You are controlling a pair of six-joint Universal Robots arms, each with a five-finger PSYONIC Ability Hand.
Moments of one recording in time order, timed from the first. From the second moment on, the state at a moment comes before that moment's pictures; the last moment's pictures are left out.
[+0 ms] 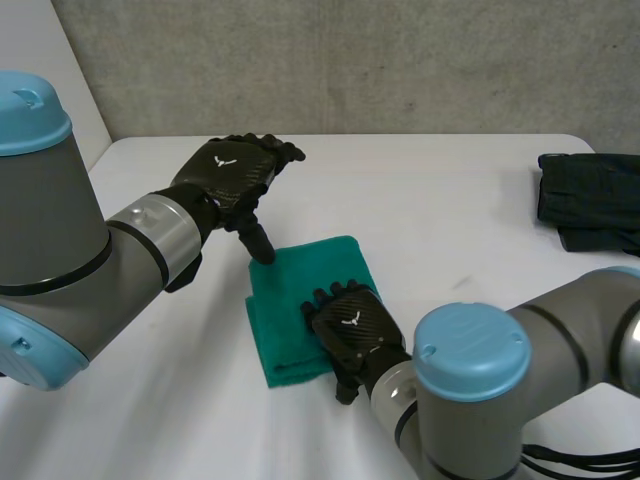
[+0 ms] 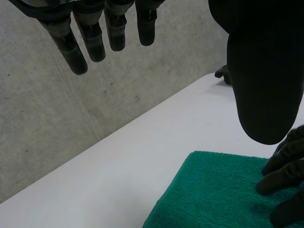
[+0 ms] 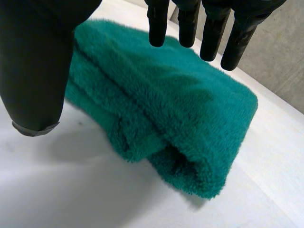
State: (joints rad) left arm 4.19 -1.86 -1.35 3.04 -1.42 3.30; right arm 2.38 -1.04 1.63 -0.23 1.59 2.87; left_hand 0.19 0.20 0.21 0.20 0.04; right_hand 0.20 0.22 0.21 0.23 0.05
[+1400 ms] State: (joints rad) left arm 4.20 -1.86 -1.37 3.05 -1.42 3.28; right arm 1.83 -0.88 1.39 -0.29 1.49 2.56; left_hand 0.19 0.20 0.21 0.20 0.04; right_hand 0.90 1.15 1.15 1.18 0.93
